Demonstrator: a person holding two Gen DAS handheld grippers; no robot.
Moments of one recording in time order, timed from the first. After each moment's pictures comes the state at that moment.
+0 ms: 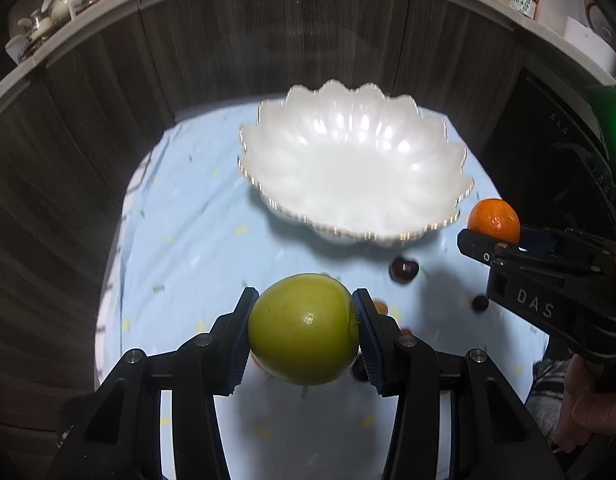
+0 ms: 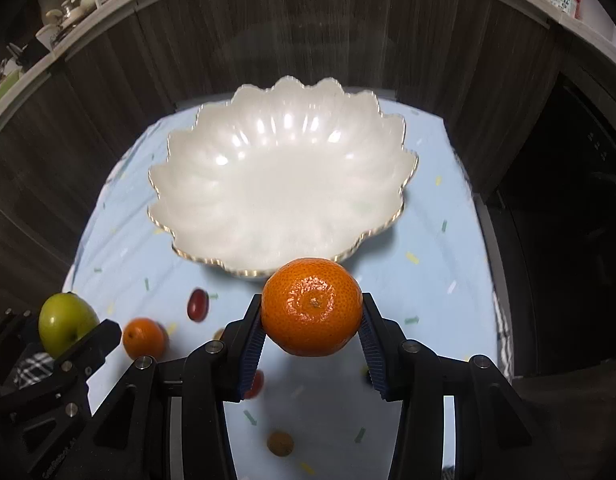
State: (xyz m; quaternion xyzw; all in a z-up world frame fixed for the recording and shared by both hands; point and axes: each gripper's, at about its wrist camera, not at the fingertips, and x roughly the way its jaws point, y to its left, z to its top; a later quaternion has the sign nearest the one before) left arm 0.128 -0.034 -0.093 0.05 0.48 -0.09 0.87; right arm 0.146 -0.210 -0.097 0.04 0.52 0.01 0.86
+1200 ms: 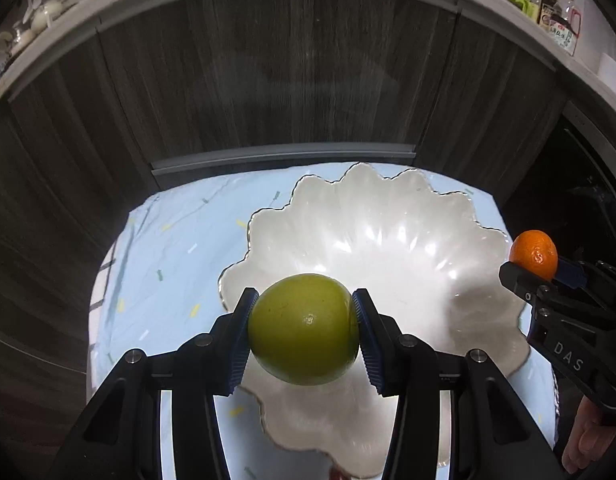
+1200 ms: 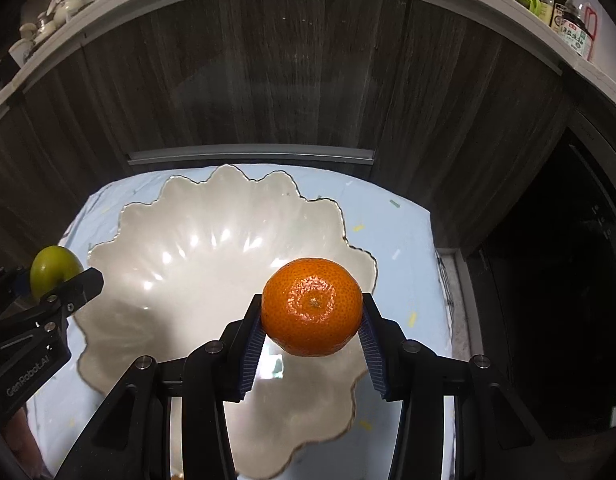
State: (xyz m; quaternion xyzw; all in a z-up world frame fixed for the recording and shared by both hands) left arm 0.309 -0.056 -0.105 0.04 0.47 -0.10 0.88; right arm 0.292 -0.243 -0.103 0.01 0.49 -0.03 0.87
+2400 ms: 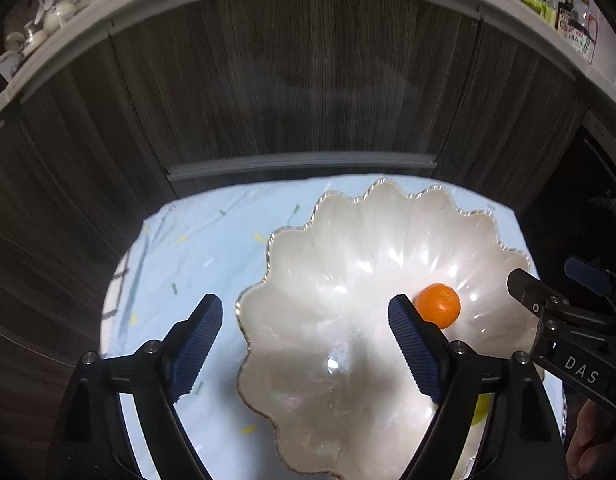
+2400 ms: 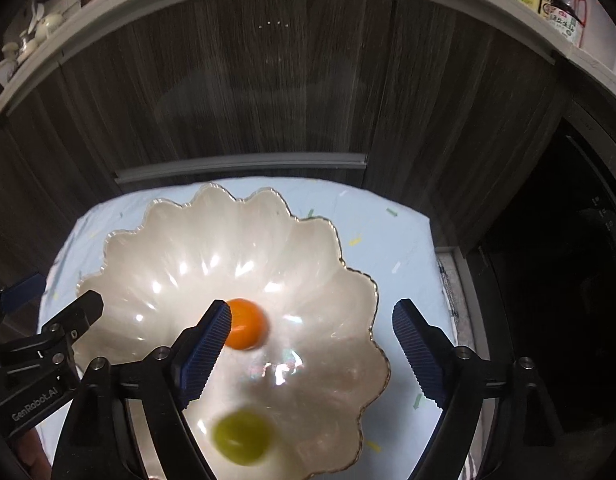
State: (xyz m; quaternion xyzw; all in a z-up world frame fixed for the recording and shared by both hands) left arm 0.320 -0.053 -0.095 0.04 0.46 -0.06 0.89; right arm 0.308 -0.251 -0.096 0.04 0.48 -0.05 0.88
